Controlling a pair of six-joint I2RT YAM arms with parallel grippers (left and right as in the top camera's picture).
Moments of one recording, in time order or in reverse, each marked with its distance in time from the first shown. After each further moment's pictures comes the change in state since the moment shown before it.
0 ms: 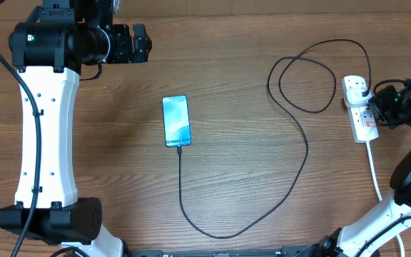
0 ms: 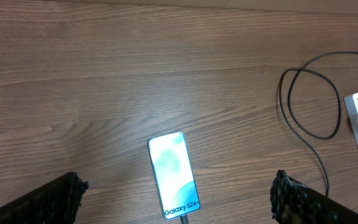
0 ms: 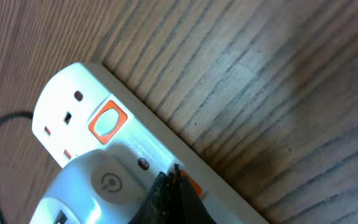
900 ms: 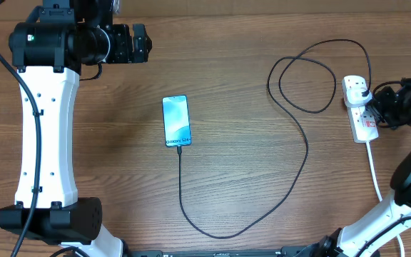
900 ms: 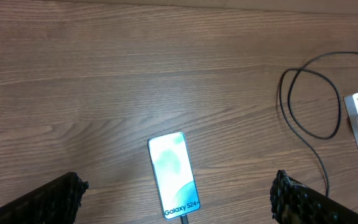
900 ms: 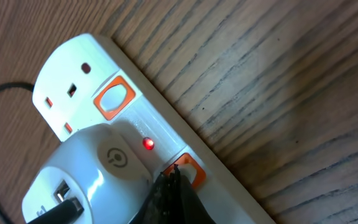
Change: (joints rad) left arm 0.000 0.000 0.000 0.000 0.000 0.000; right arm -0.014 -0.005 0.006 -0.045 -0.028 -0.085
